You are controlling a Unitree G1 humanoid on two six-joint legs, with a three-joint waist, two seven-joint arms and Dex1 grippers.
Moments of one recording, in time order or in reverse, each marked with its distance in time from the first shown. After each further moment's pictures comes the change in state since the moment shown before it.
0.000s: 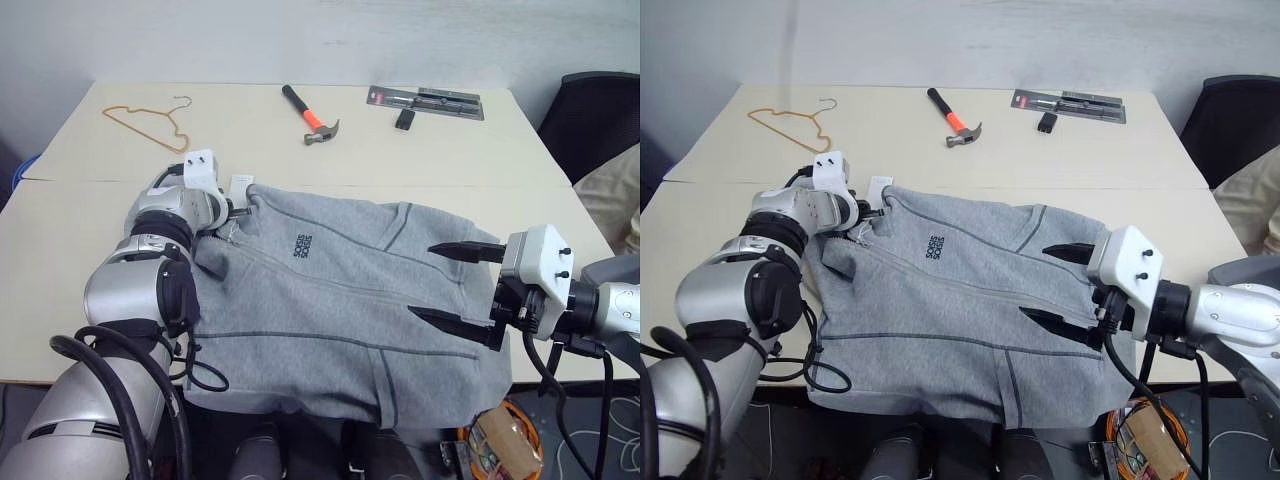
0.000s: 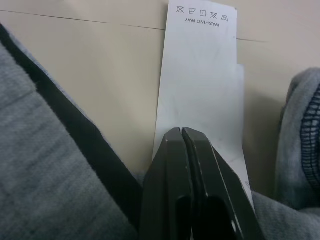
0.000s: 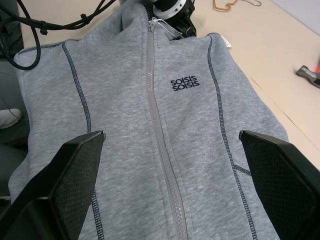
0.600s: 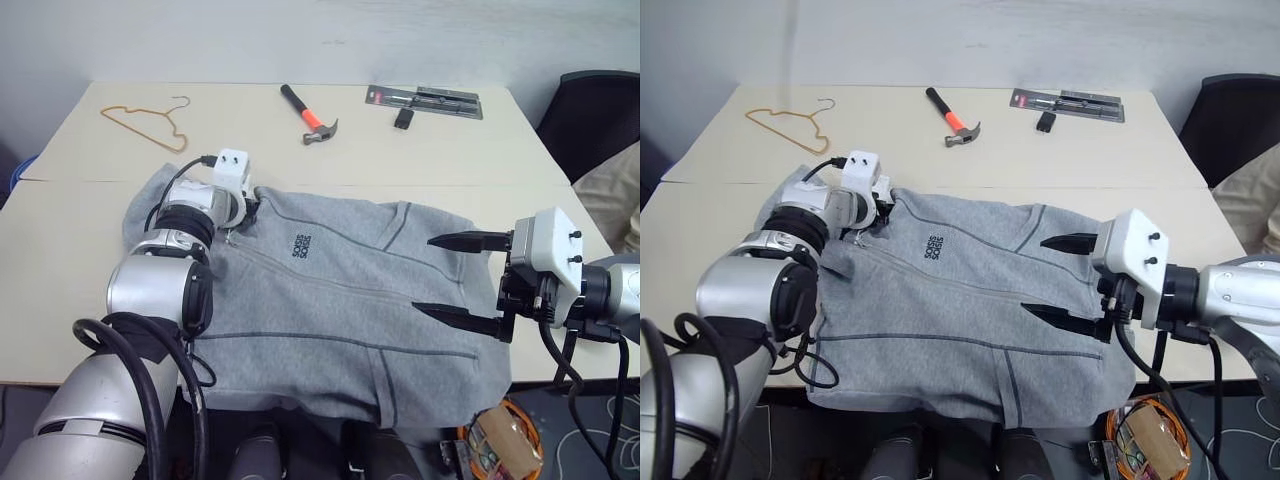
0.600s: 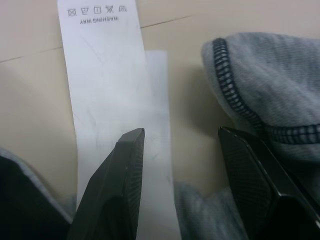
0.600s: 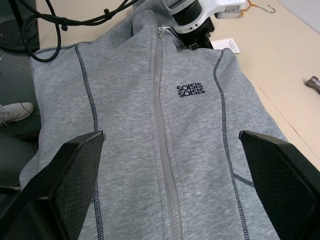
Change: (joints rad) left arm -0.018 -0.061 -0.168 -0.005 0.117 -0.022 -0.072; right arm -0.087 -0.045 0.001 0.043 0.033 0.026 0.074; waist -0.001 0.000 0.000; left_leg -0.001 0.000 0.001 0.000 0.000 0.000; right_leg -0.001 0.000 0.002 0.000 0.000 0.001
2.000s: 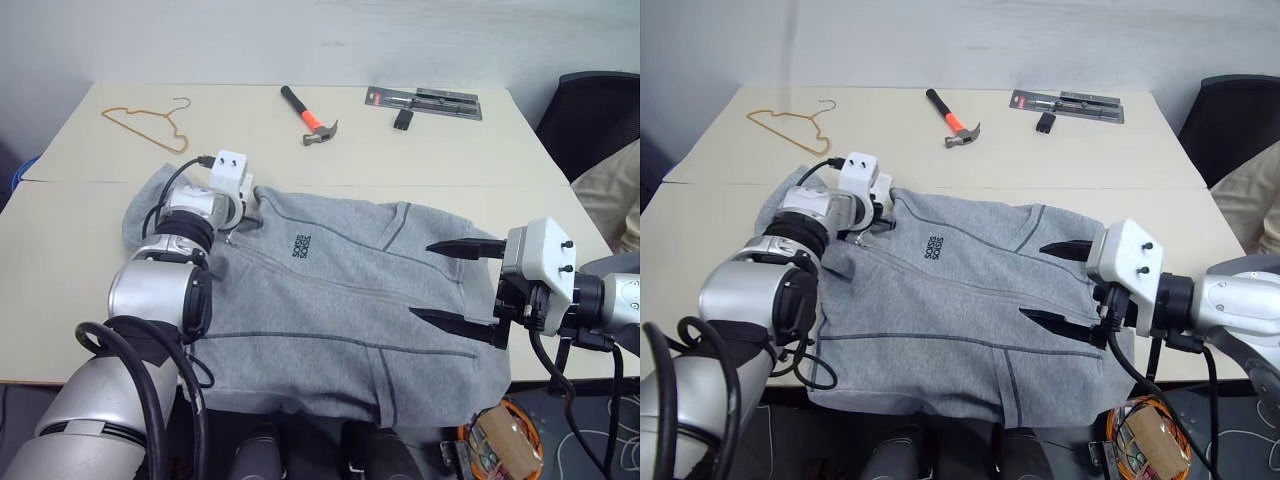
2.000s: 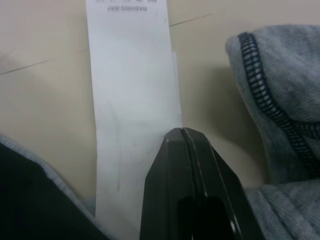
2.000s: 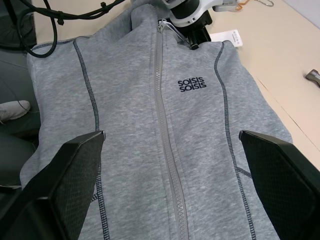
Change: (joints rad) left arm 0.029 -0.001 -0.015 -0.014 0.019 -0.031 0.022; right arm 0.043 0.000 0.000 -0.037 -0.003 0.002 -0.044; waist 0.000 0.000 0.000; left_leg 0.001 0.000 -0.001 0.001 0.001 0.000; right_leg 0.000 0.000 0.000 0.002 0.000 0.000
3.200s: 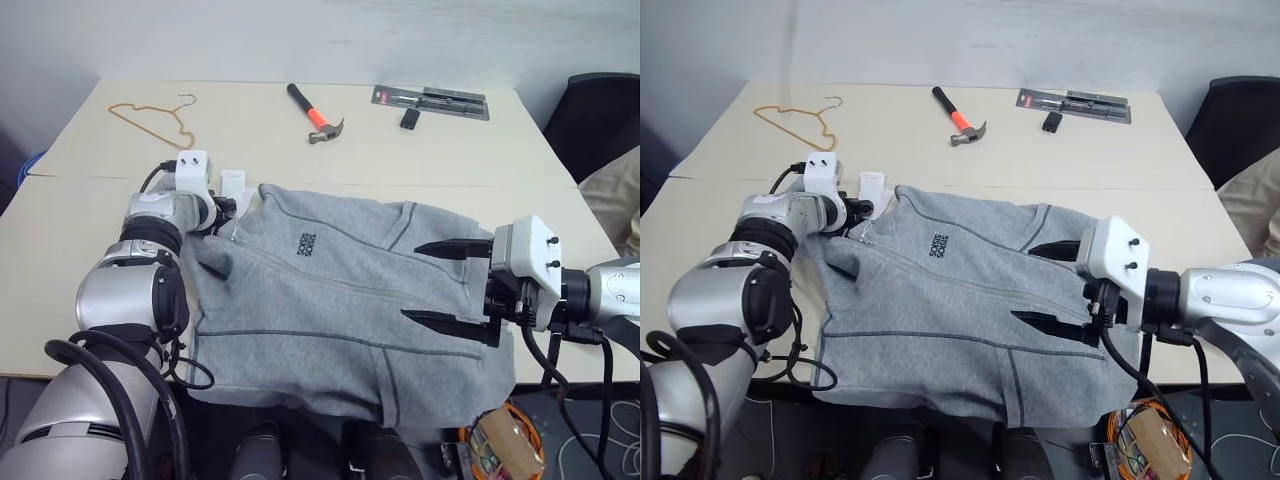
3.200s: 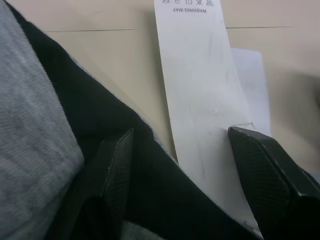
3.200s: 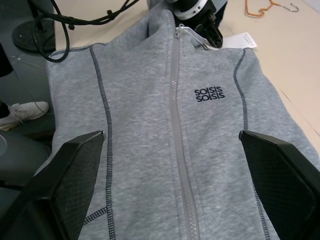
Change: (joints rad) left arm 0.037 0.106 0.137 0.012 -0.082 -0.042 -0.101; right arm -0.066 0.001 0.076 0.031 0.015 0.000 0.031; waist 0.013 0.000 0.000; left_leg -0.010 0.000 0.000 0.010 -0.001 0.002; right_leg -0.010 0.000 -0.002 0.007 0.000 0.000
